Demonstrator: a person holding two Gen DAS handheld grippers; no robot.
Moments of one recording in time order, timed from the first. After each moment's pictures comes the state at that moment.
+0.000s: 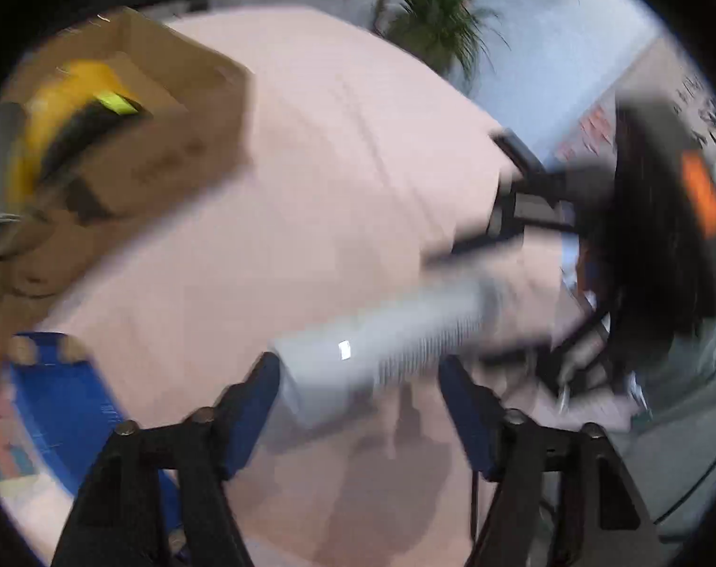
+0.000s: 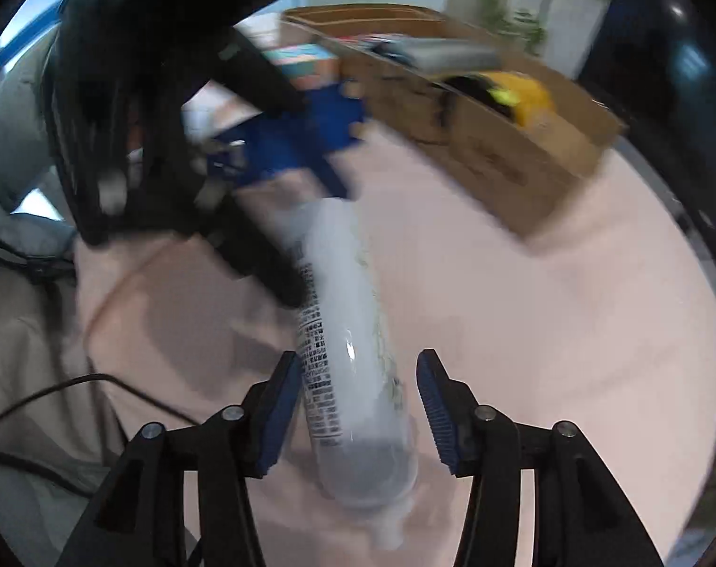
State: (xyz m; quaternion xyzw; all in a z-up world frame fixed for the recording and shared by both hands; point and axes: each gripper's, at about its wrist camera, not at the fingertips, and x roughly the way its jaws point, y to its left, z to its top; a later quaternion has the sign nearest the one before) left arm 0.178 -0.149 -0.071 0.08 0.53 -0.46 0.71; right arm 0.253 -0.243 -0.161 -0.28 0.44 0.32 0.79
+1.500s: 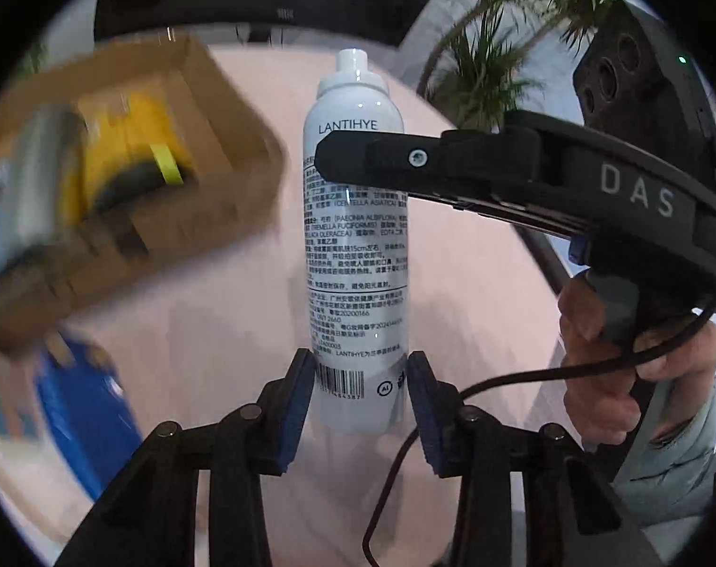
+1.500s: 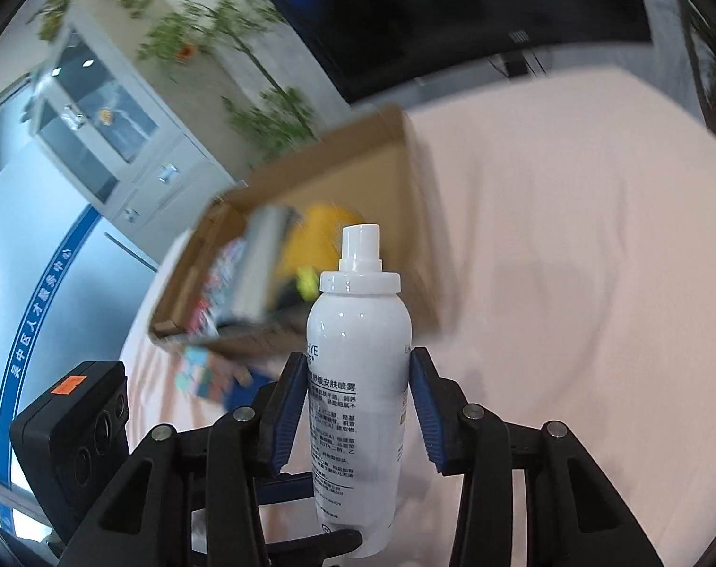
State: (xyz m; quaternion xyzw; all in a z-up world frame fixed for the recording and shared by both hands) left arm 0.195 -0.152 -0.021 -0.02 0.48 -0.38 0.79; right arm 0.298 -0.294 -0.102 0.19 0.40 0.15 0.89
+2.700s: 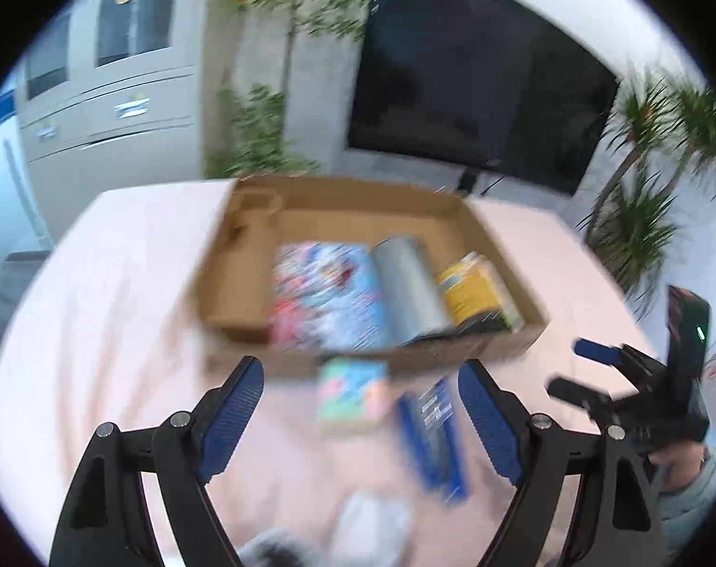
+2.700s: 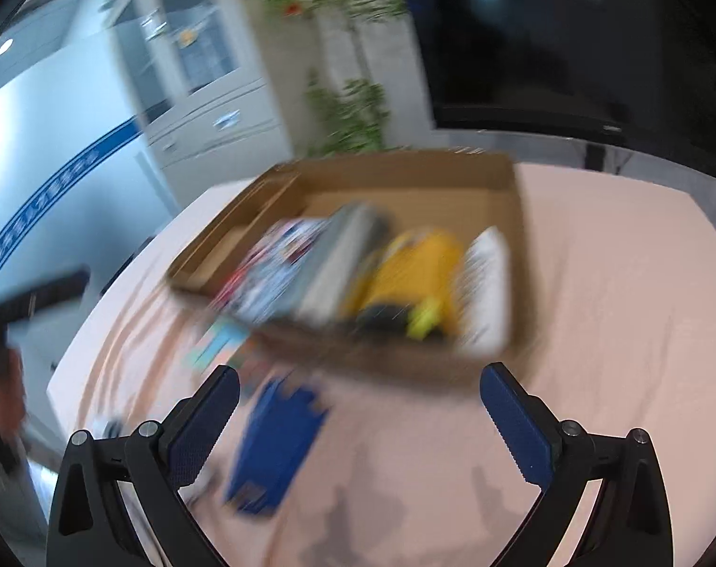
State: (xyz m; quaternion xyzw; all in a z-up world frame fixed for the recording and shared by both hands) left arm 0.155 0.095 0.073 -0.05 0.38 -0.09 0.92; right arm 0.238 -0.195 -0.069 0.02 0.37 0.20 0.91
